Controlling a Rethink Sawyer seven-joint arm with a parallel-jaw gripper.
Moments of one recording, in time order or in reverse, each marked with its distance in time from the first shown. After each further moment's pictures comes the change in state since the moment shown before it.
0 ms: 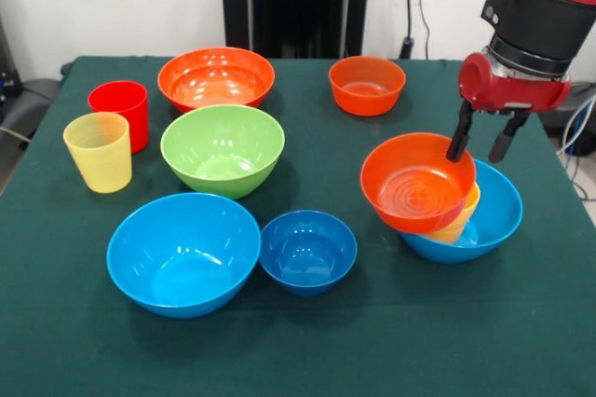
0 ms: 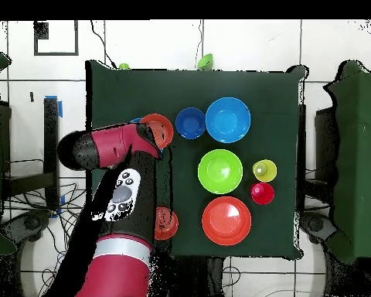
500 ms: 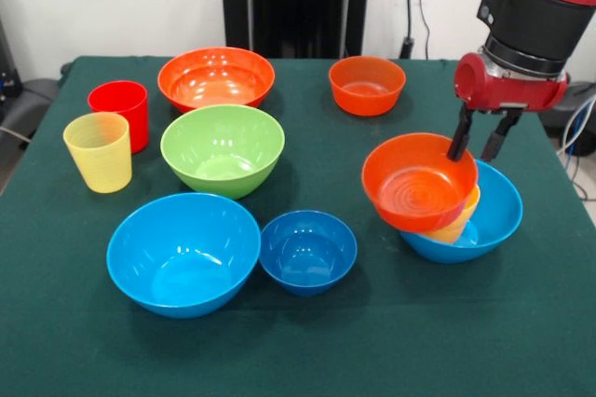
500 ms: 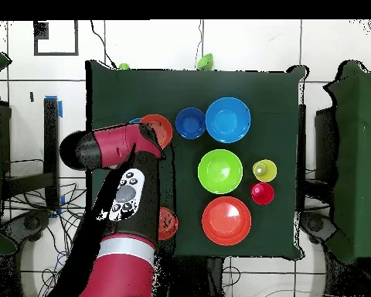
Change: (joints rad) arm -0.012 -0.008 0.011 0.011 0.000 0.000 0.000
